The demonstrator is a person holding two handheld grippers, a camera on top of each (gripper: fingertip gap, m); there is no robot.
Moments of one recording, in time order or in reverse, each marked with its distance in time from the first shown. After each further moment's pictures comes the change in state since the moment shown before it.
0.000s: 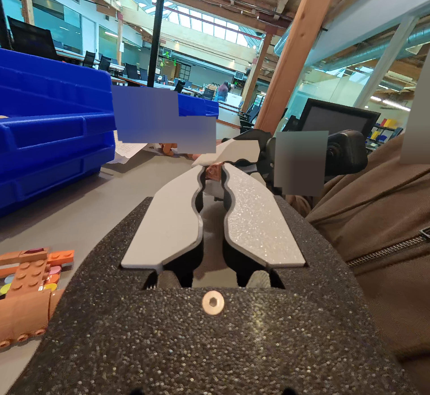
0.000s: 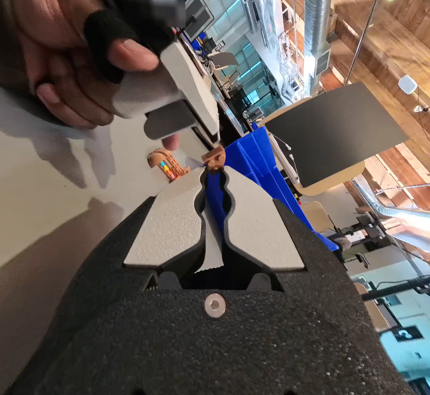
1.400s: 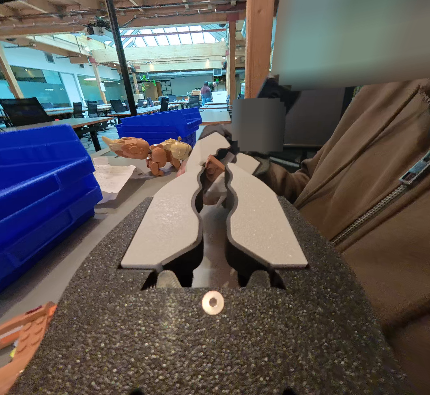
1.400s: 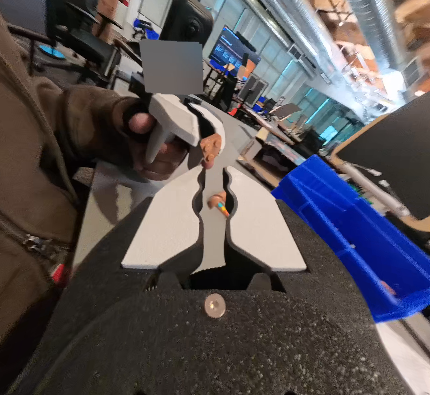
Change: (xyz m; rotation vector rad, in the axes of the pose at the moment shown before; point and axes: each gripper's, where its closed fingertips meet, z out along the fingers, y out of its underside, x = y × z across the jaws) left arm 0.043 0.001 0.001 0.006 0.115 0.306; right arm -0.013 -0.037 -0.024 0.285 -0.288 0.361
